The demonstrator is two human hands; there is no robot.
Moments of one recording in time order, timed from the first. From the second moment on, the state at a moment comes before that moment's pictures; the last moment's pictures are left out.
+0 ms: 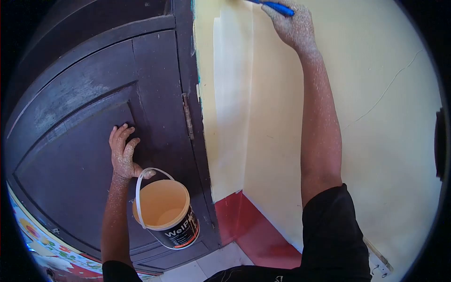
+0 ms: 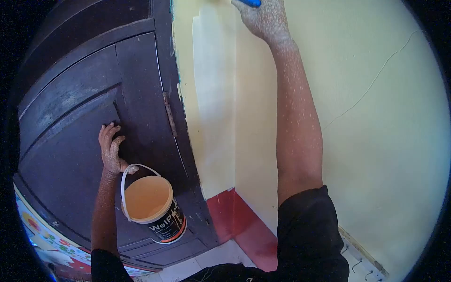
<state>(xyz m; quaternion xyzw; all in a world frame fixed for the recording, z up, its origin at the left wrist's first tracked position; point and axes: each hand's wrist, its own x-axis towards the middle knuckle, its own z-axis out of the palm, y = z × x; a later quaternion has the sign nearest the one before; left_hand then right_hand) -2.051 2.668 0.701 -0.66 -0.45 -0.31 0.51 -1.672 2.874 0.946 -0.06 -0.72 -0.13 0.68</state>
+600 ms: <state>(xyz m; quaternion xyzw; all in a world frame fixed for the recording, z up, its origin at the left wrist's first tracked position) -2.059 2.668 0.699 -0.67 -0.45 -0.30 0.51 -1.671 2.849 0.587 -0.17 -0.81 0.09 0.55</state>
